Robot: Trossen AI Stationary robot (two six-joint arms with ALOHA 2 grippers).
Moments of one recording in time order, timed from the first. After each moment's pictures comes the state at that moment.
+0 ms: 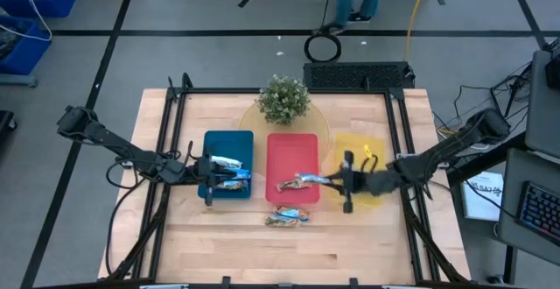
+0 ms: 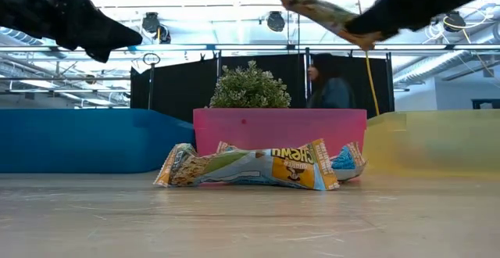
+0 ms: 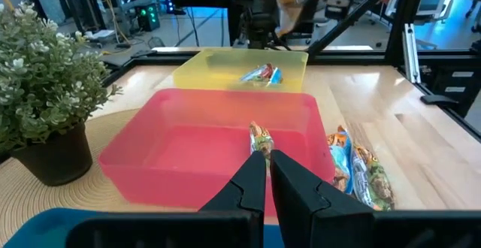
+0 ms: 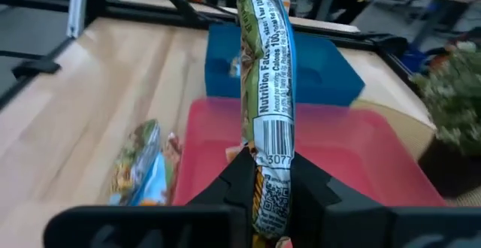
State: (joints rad) left arm -0.43 0.84 0.22 0.42 -0.50 -0.09; right arm 0.43 1.10 0.50 0.21 0.50 0.06
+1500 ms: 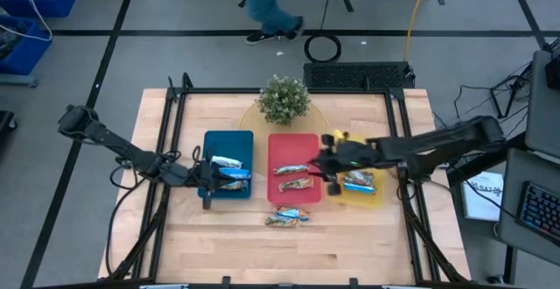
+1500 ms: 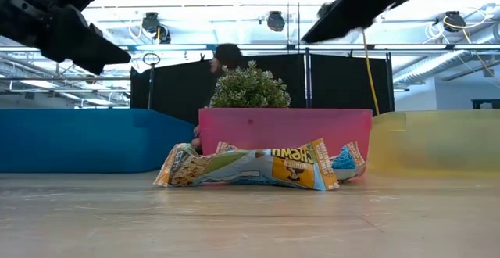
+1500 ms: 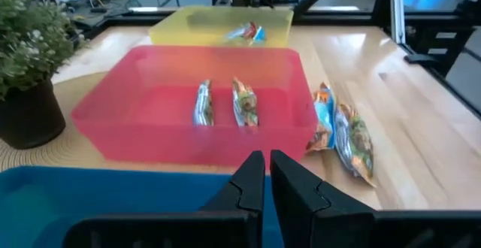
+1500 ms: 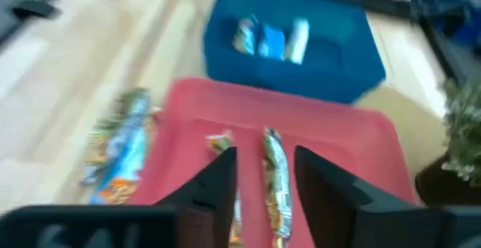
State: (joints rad) left arm -0.46 0.84 0.22 0.29 -0.45 -0.17; right arm 0.13 1.24 0.81 -0.15 0.11 -0.12
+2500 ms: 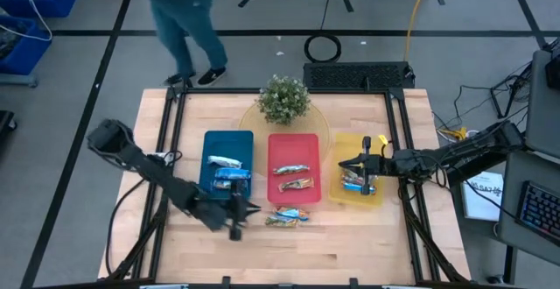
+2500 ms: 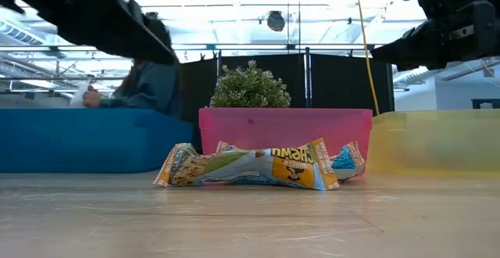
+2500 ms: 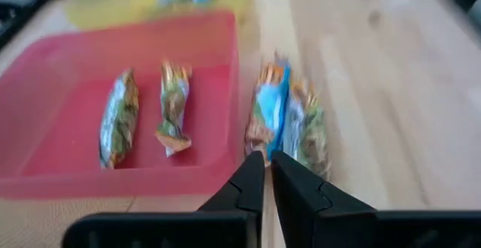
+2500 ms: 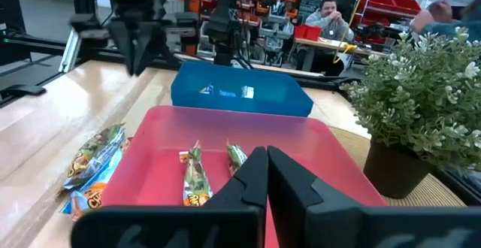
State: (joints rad) left arm -0.60 1.54 0.73 0.16 -0.56 -0.23; right arm 0.22 0.62 0.05 0.49 0.31 -0.12
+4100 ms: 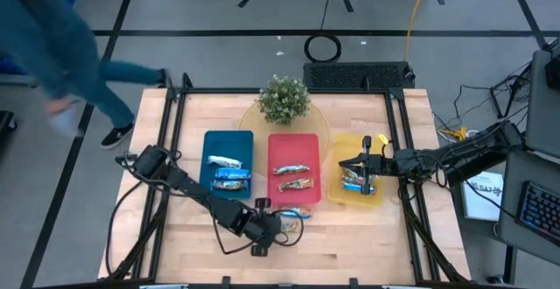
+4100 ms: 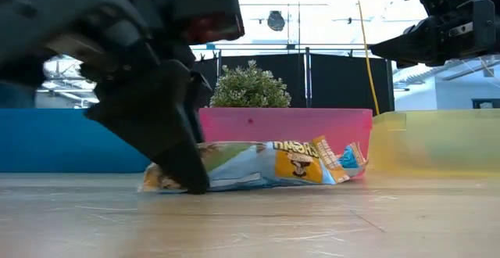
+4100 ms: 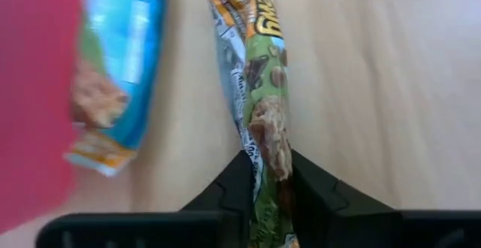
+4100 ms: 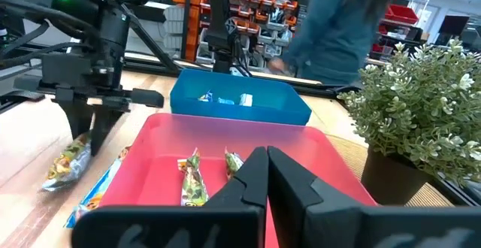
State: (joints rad) left arm -0.51 2.01 1.23 -0.31 -0.19 -0.38; right arm 0.22 0.62 0.05 0.52 0.31 -0.14
